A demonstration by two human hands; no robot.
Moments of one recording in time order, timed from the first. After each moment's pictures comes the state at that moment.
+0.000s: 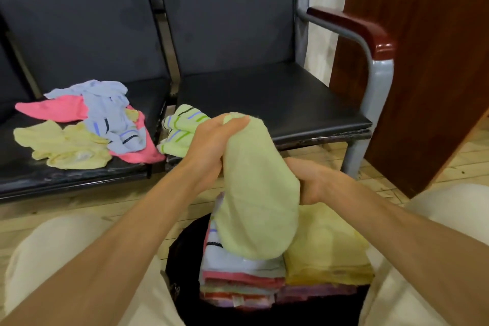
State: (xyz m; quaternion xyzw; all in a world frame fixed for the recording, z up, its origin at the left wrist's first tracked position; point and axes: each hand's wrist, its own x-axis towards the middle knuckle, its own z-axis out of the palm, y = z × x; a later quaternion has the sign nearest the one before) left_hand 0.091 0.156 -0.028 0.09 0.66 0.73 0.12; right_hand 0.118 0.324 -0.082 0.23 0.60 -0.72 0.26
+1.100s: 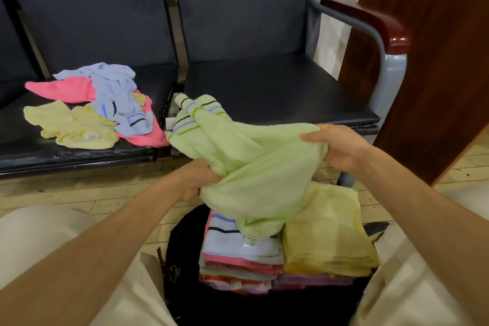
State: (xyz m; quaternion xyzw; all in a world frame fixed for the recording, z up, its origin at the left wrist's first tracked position) left_hand 0.078 0.105 -0.100 0.01 0.79 0.54 0.31; right_hand 0.113 0.379 -0.068 0.19 0.61 -0.76 0.08
